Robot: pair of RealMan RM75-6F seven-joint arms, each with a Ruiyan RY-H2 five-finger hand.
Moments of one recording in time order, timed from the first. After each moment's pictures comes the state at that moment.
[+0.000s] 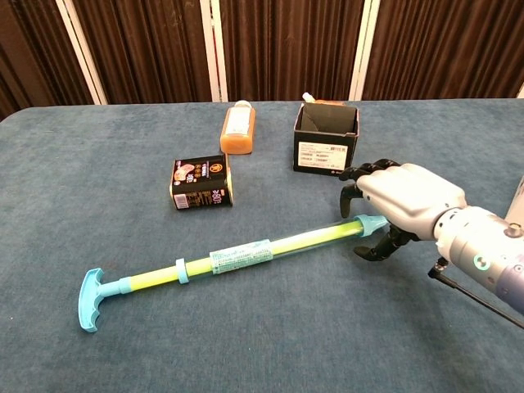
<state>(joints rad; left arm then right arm) -0.19 -1.24 -0.04 -1.53 1.52 1.40 0.16 0.54 -1.80 0.21 -1.39 -1.19 1.06 -0.74</state>
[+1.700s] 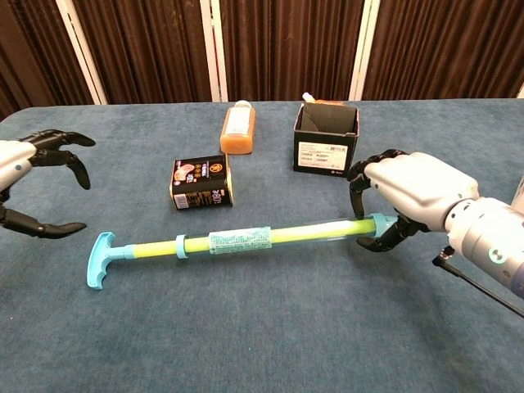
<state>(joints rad) -0.38 -1.64 -0.08 -1.16 1.61 1.32 0.03 0.56 -1.76 0.17 -1.45 -1.20 1.14 -0.69</state>
